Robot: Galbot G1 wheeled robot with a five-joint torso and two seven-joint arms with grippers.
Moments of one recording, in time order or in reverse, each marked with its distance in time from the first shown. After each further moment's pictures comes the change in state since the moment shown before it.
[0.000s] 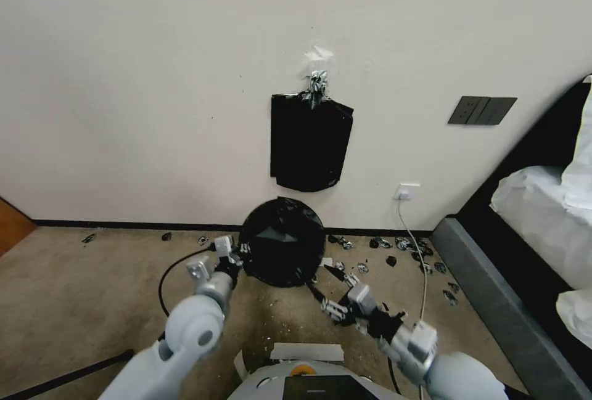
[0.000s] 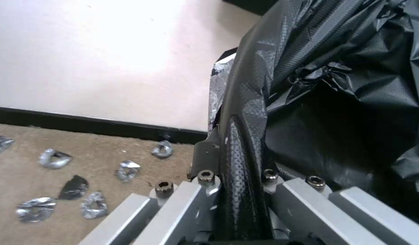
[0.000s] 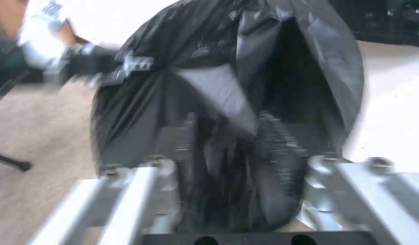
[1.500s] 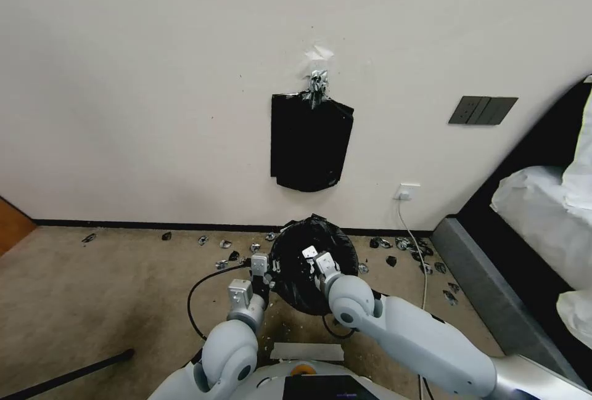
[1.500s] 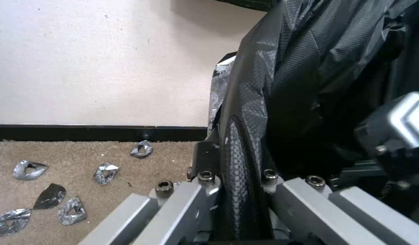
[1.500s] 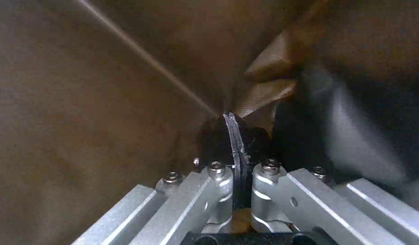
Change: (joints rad) left arm -0.008 -0.075 0.183 0.018 0.241 0.013 0.007; right arm 0.811 0.295 -0.676 -0.472 0.328 -0.446 0.582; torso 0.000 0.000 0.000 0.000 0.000
